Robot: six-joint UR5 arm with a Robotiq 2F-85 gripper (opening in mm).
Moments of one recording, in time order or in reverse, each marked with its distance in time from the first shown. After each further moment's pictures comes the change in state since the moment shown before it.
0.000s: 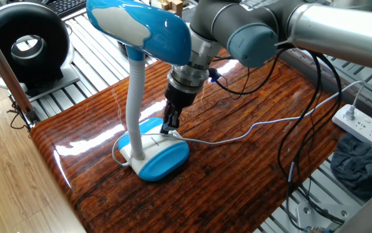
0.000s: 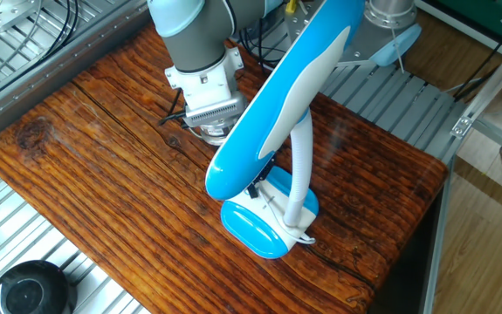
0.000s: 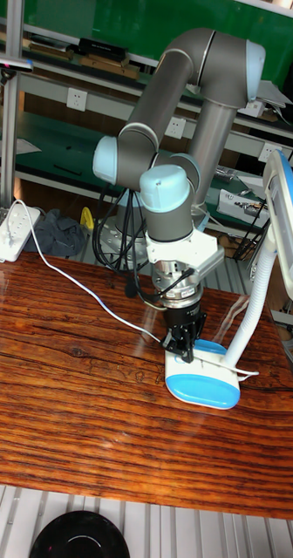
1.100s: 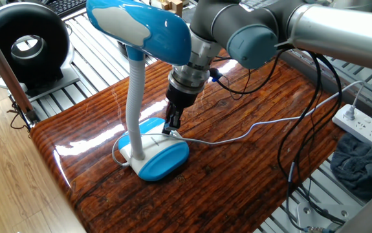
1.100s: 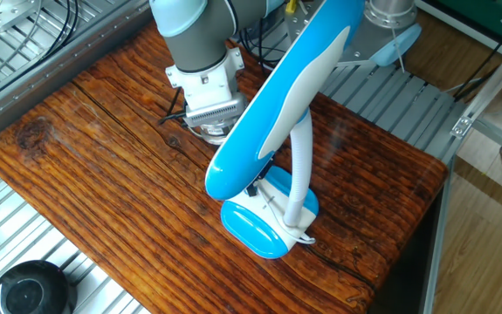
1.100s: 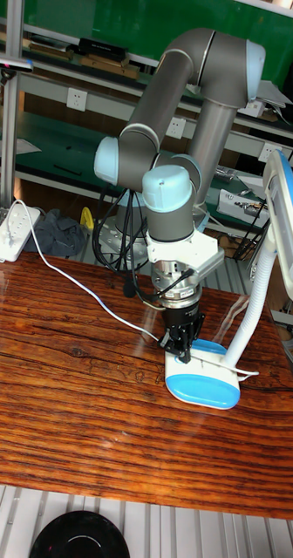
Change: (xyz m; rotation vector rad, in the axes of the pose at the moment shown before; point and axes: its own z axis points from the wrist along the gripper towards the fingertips) arm 0.006 -0.005 0.002 0.024 0.024 0.009
